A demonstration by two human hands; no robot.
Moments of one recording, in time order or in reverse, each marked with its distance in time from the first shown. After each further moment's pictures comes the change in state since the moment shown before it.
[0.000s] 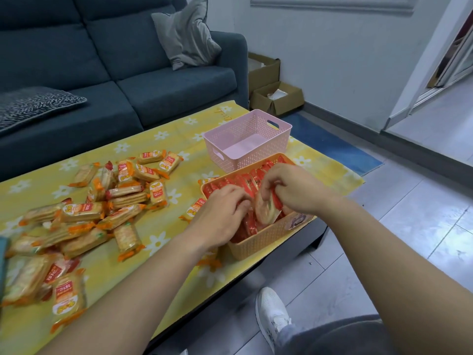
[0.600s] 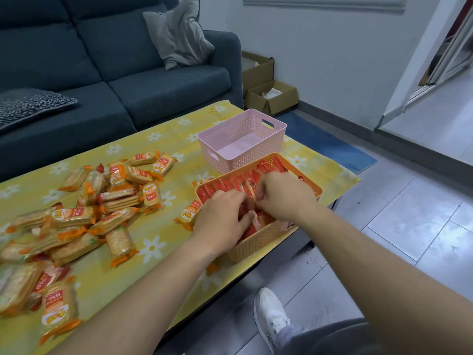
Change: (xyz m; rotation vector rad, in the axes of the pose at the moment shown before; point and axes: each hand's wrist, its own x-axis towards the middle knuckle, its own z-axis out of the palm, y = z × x) left_hand 0.001 0.013 0.015 0.119 0.078 -0.005; right_hand 0.010 0.003 0.032 -0.281 0.092 0.227
